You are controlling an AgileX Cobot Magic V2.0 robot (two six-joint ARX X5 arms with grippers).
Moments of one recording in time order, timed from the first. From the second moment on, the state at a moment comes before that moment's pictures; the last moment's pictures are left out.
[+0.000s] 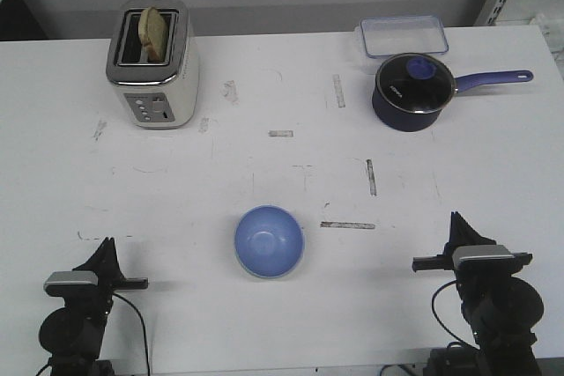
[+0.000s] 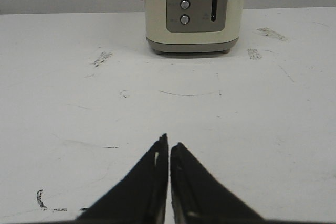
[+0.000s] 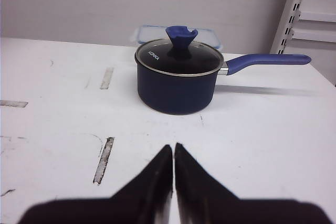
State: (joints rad) left arm 0.00 0.00 0.03 -0.01 0.00 0.02; right arm 0.01 0.27 0.49 -0.40 0.03 -0.04
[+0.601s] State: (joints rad) left arm 0.00 0.01 0.03 -0.01 0.00 0.02; right arm -0.02 0.22 0.34 -0.26 0.03 -0.04
